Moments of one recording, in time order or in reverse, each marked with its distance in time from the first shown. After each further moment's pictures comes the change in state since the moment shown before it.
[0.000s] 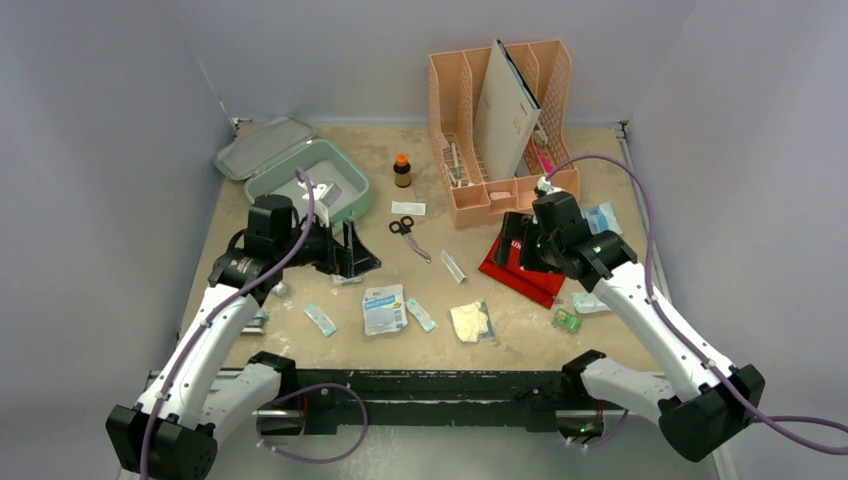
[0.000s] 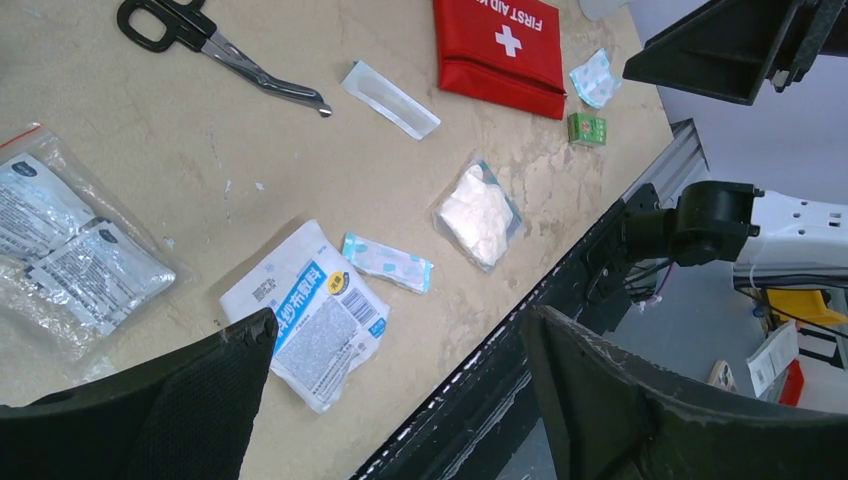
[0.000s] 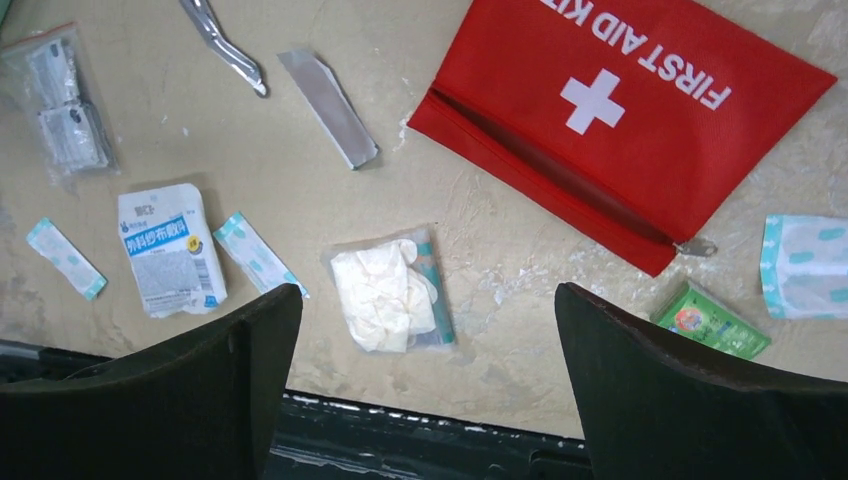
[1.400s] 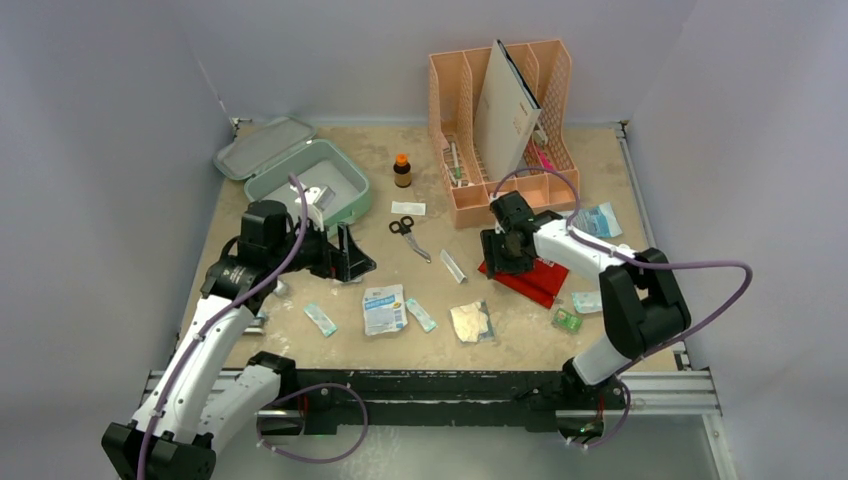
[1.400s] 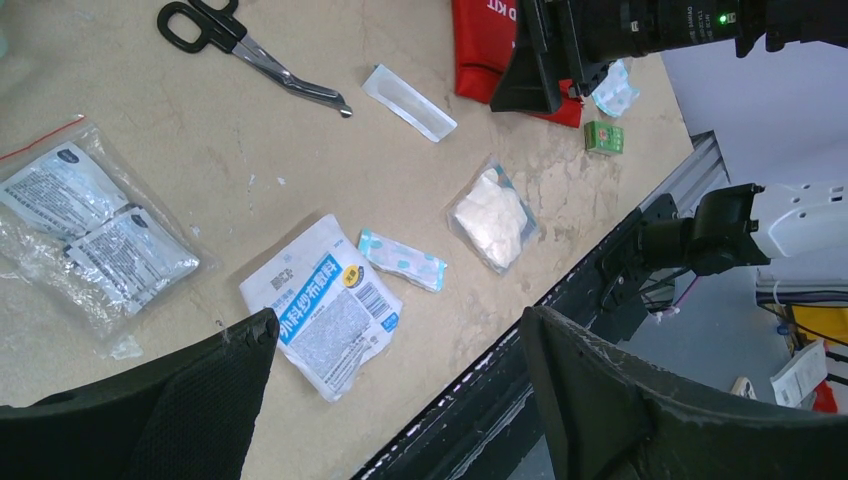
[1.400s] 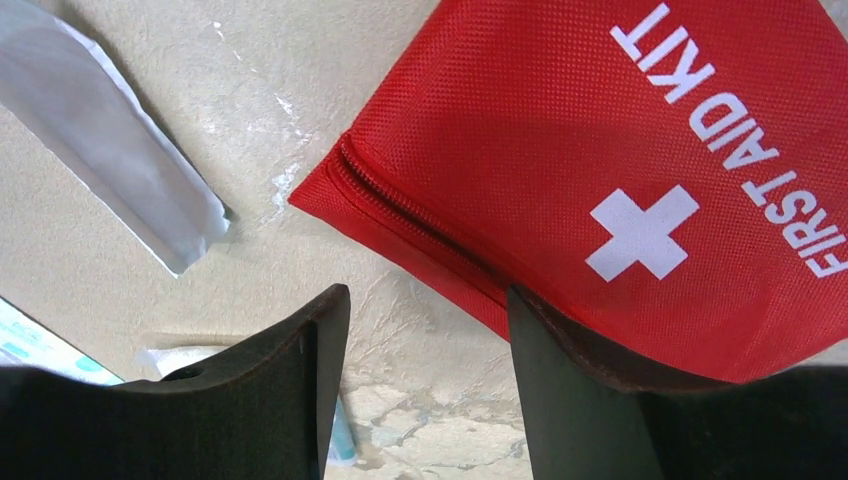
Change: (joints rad) left arm 0.000 -0.063 0.000 -0.043 -0.060 0.004; right arm -0.030 0.526 -0.059 0.240 -0.042 -0.221
